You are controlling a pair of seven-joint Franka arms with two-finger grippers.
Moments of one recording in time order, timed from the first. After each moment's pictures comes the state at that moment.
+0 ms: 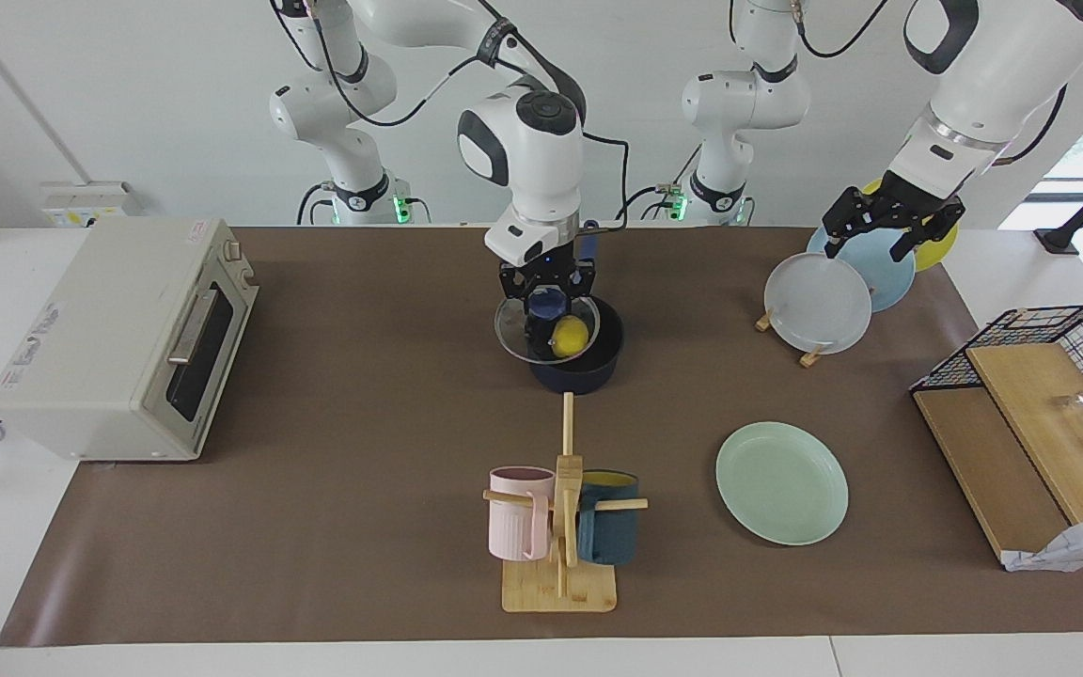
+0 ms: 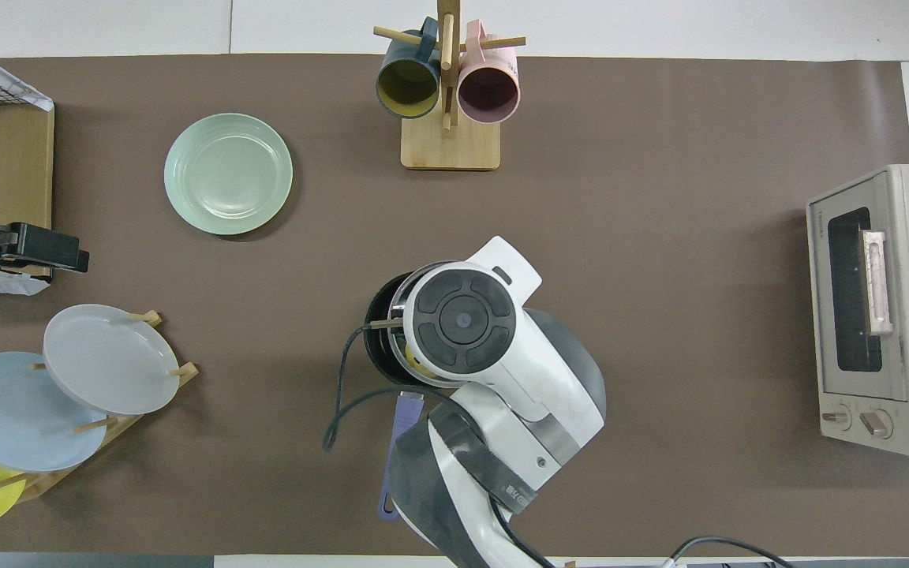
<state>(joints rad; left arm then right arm) -0.10 -0.06 0.03 -1.67 -0.05 1.58 0.04 0.68 0.21 0.03 -1.80 -0.02 2.08 0.74</state>
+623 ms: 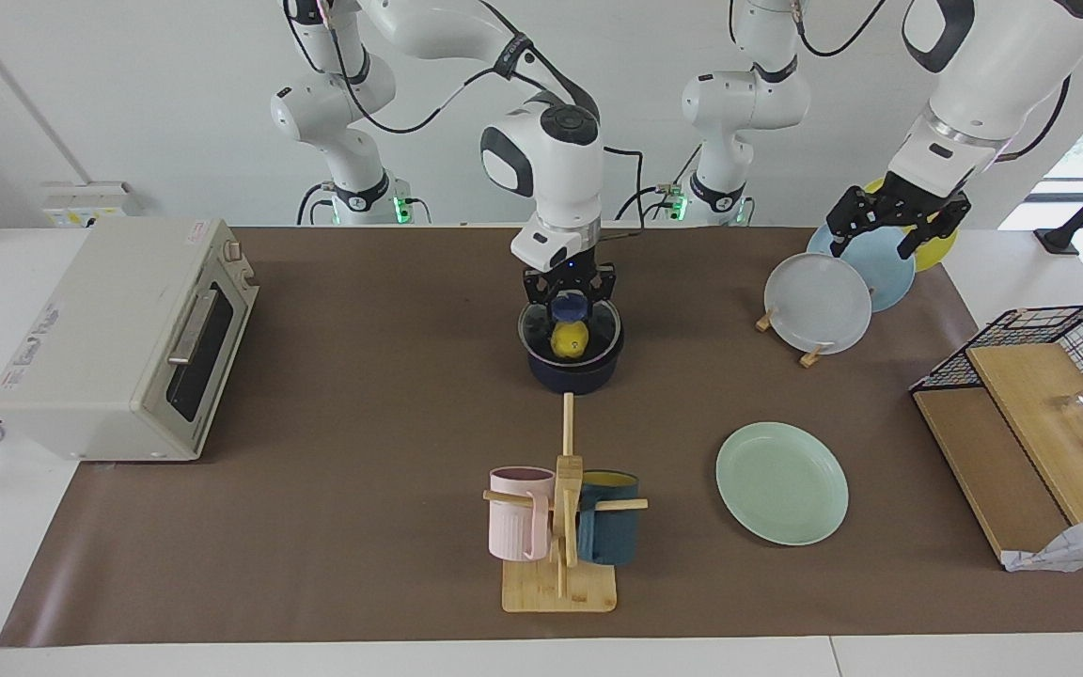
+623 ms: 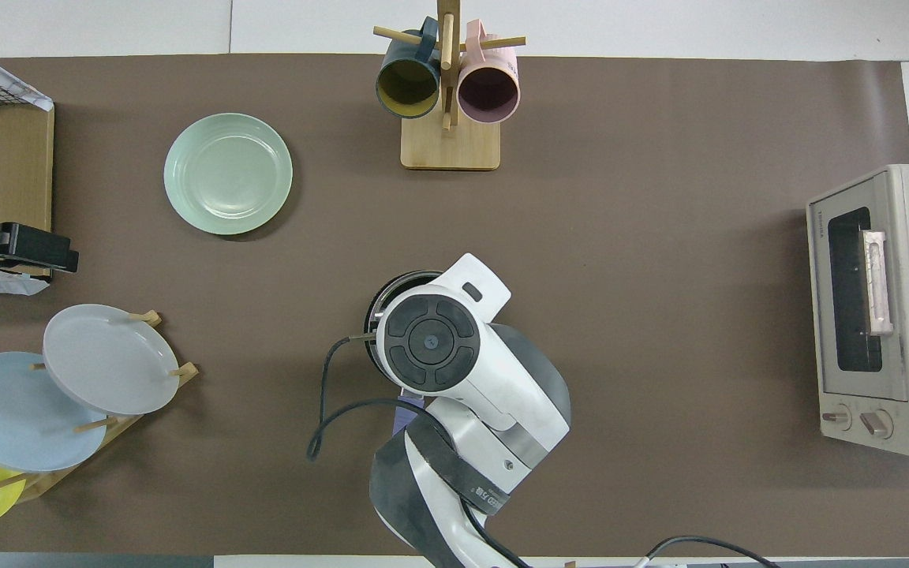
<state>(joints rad) -0.10 -0.06 0.03 -1.65 -0.02 1.58 0.04 0.70 0.25 0.03 -1.81 -0.02 2.14 0.75</state>
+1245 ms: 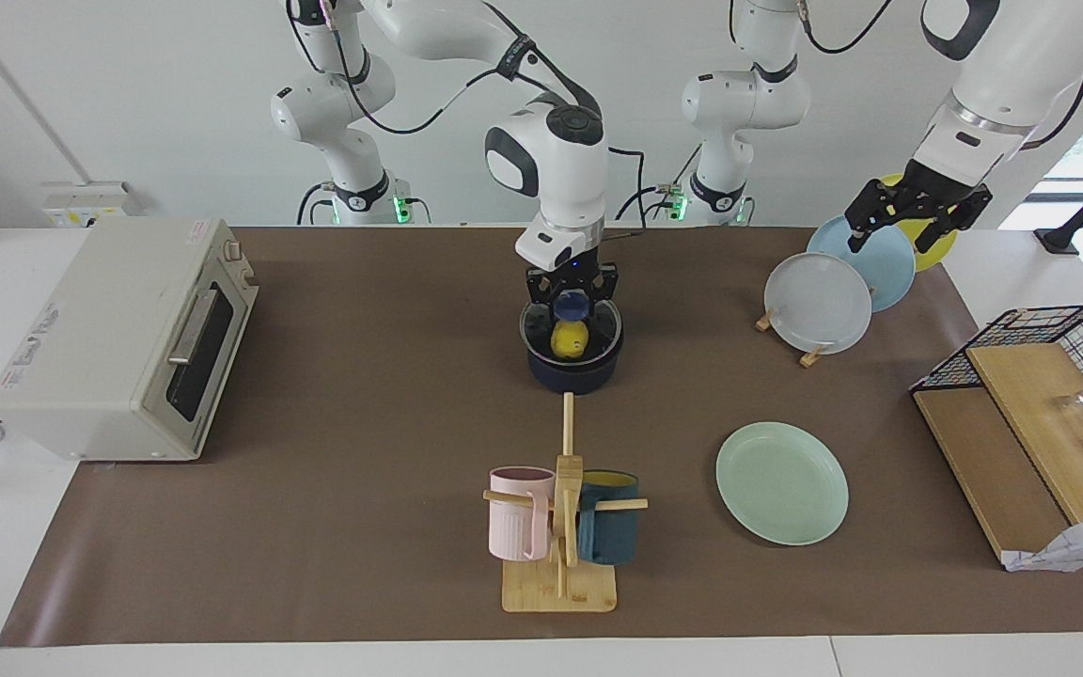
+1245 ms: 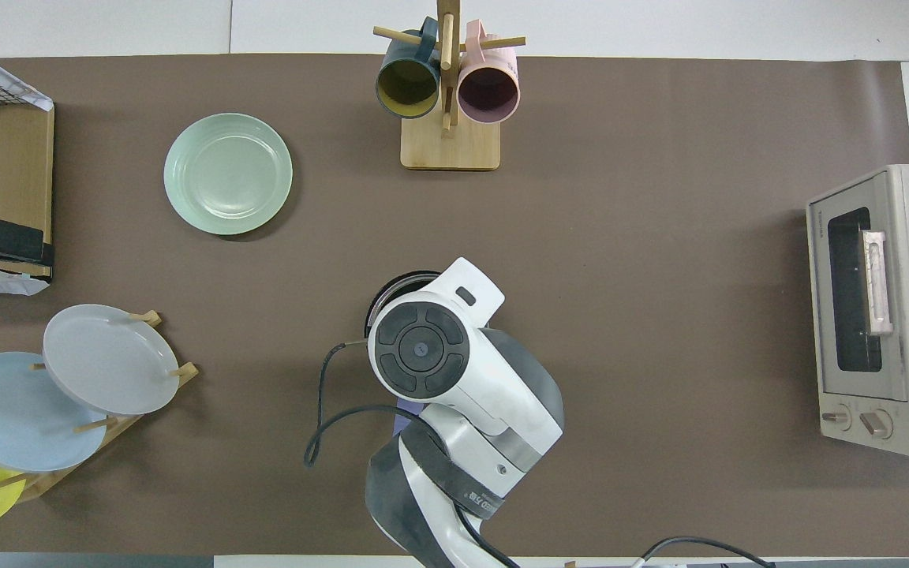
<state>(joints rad) -0.10 -0.06 0.06 -1.63 -0.02 1.57 0.03 0.72 0.26 0.03 -1.81 -0.03 2.14 0.75</state>
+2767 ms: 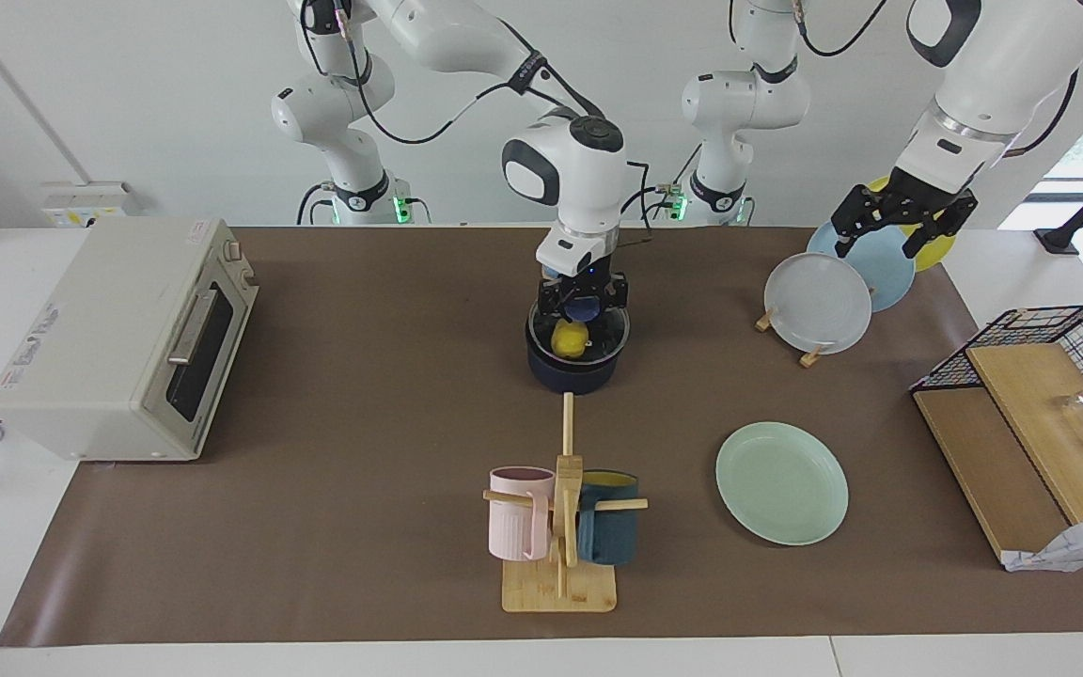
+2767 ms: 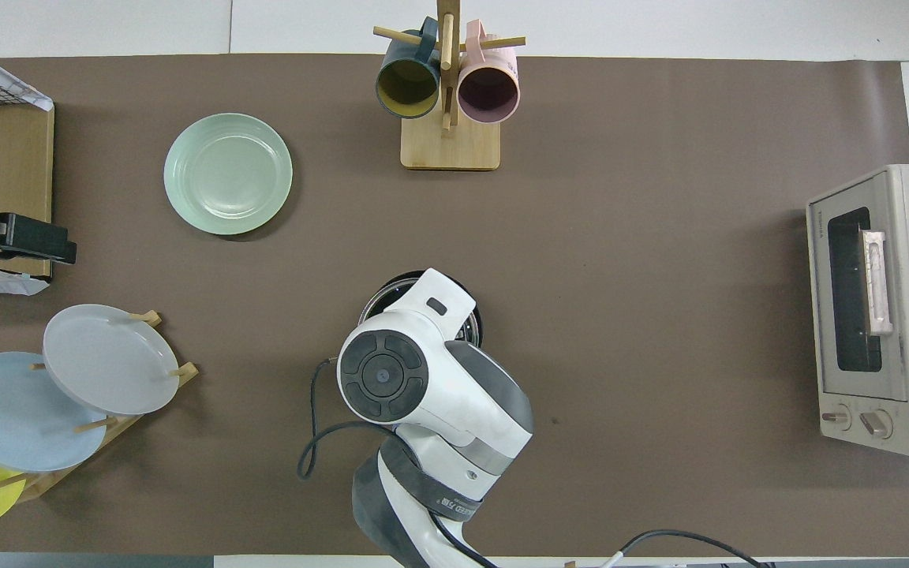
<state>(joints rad) -0.10 -0.05 0.02 -1.63 -0.02 1.57 0.02 0.76 0.31 0.03 -1.80 -0.12 2.20 0.75</state>
